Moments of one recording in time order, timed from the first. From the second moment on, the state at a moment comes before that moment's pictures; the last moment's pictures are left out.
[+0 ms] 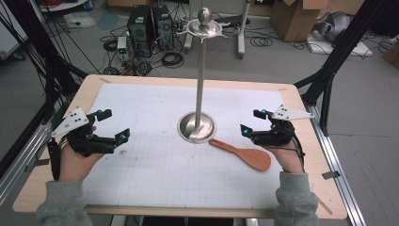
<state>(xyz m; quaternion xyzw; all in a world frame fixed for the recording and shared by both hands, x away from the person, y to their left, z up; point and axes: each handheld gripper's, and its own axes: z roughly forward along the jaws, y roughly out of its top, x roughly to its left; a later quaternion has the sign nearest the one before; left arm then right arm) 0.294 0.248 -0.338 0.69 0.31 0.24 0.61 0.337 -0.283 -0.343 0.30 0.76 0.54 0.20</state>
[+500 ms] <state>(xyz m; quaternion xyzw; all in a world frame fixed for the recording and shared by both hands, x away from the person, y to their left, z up) 0.294 0.248 -0.340 0.69 0.32 0.24 0.60 0.340 -0.266 -0.360 0.28 0.78 0.52 0.21</state>
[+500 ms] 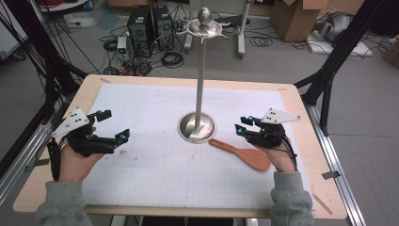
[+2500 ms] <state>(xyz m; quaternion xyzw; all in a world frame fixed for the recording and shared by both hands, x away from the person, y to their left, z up) 0.294 0.246 -0.345 0.70 0.32 0.23 0.59 0.368 -0.214 -0.425 0.22 0.87 0.43 0.08</state>
